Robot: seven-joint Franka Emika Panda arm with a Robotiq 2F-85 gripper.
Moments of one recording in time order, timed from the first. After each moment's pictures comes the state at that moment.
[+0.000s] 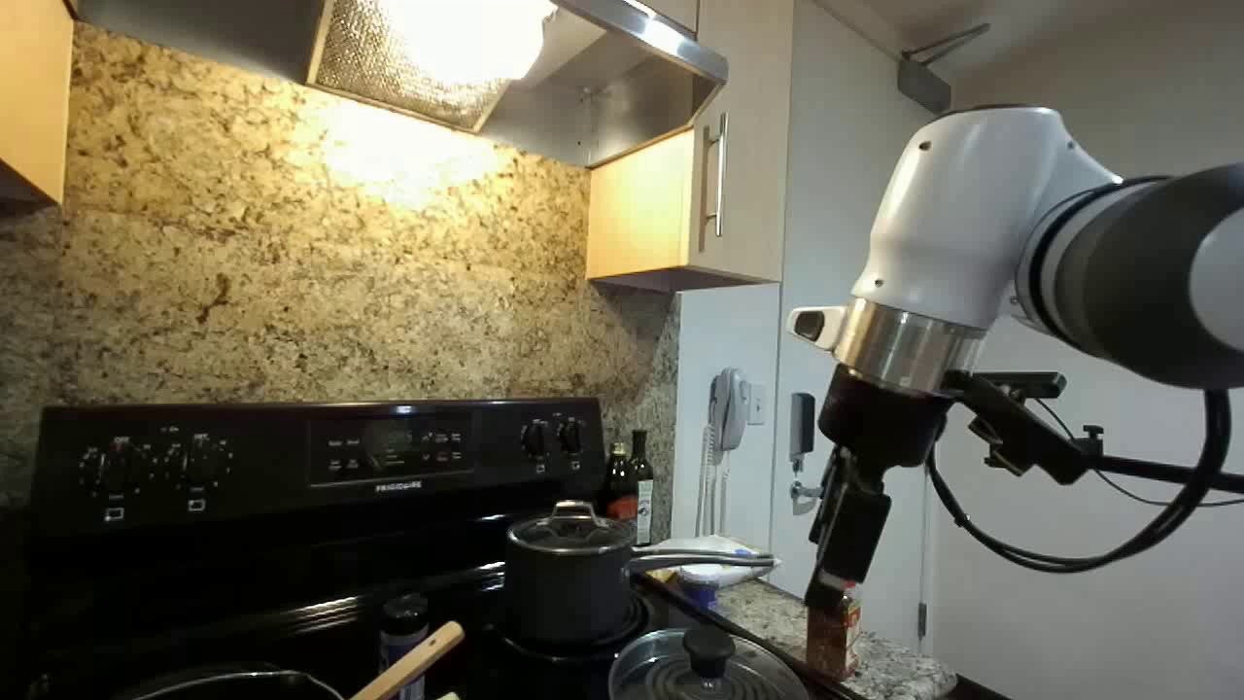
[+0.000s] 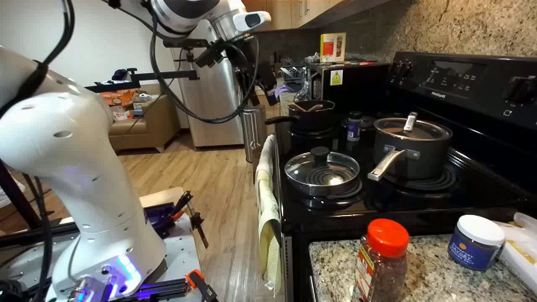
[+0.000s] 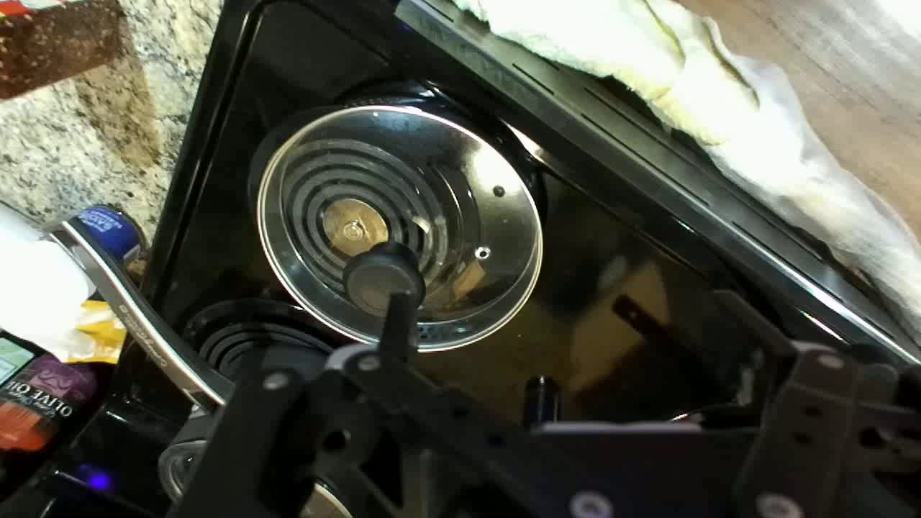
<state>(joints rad) 0.02 -0.70 0.22 -2.73 -0.10 2.30 0.15</state>
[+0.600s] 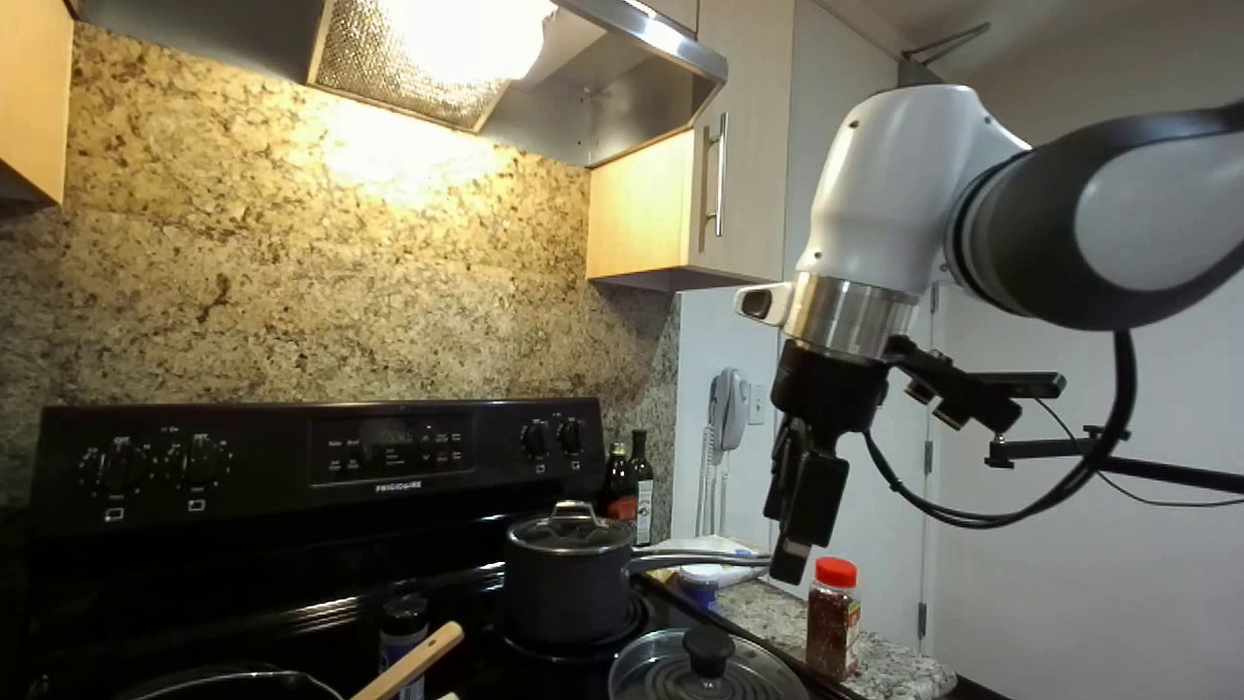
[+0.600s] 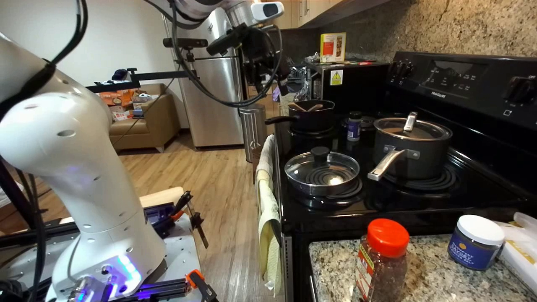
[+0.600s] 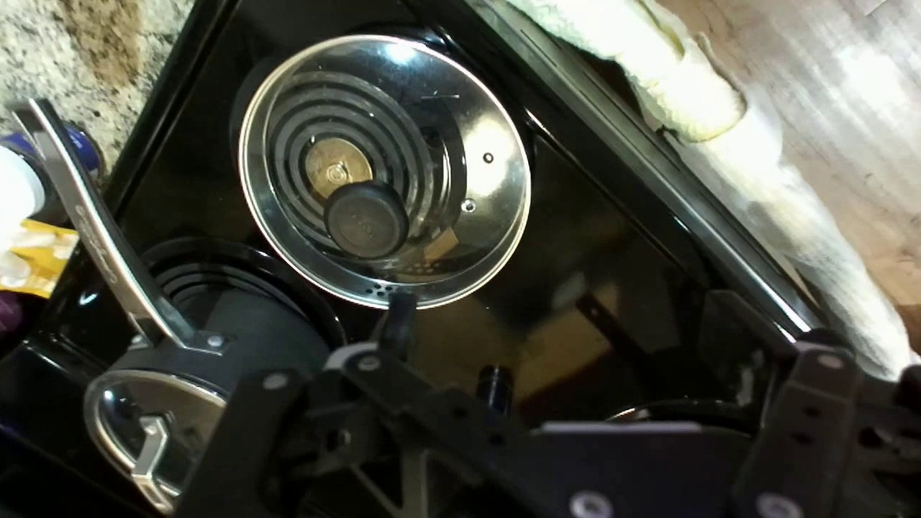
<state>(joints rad) 0.05 -0.56 0.16 -2.58 -0.11 2.24 -0.02</state>
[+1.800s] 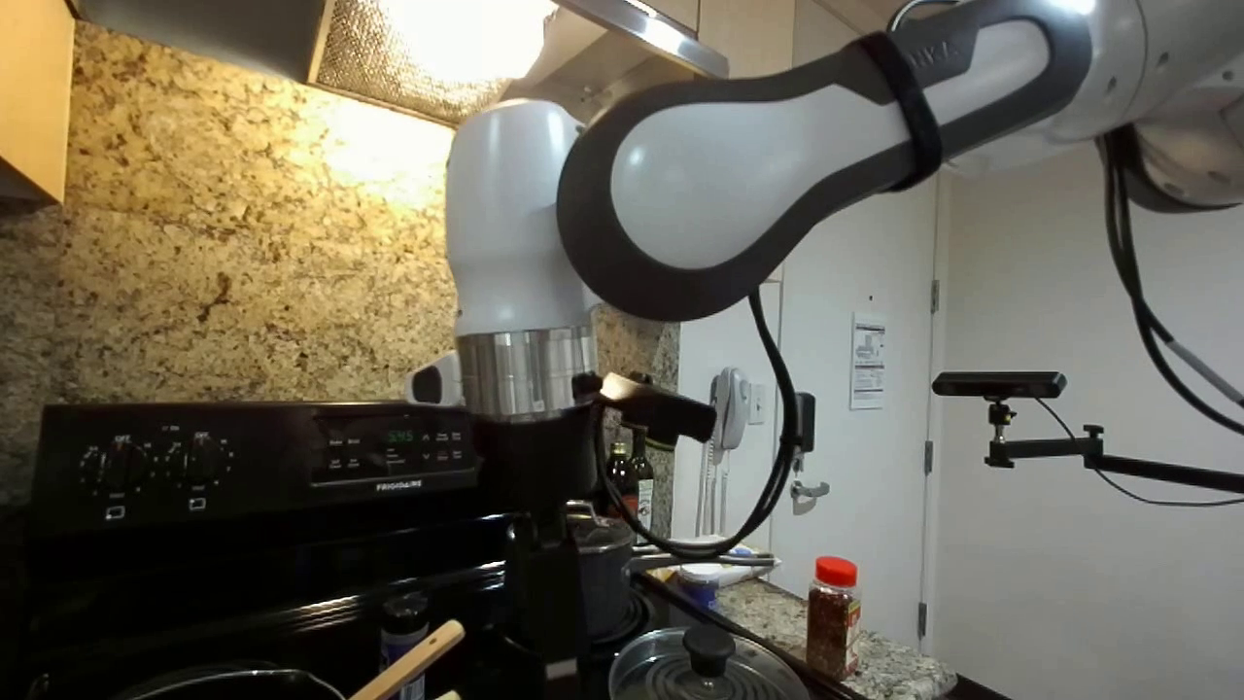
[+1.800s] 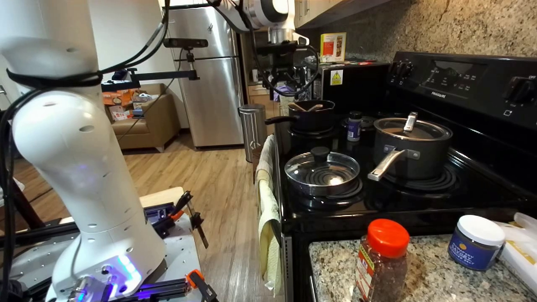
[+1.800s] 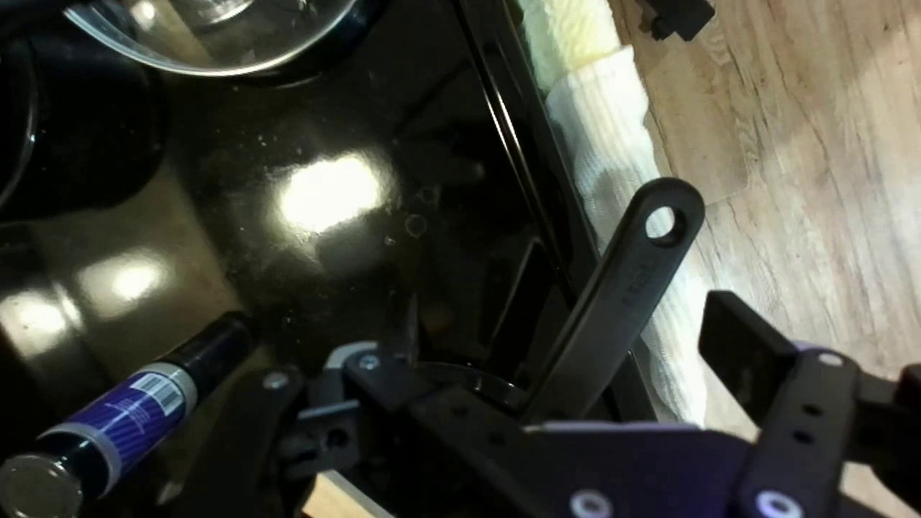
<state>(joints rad) 0.22 0.18 0.20 -1.85 -0.14 1.92 -0.23</state>
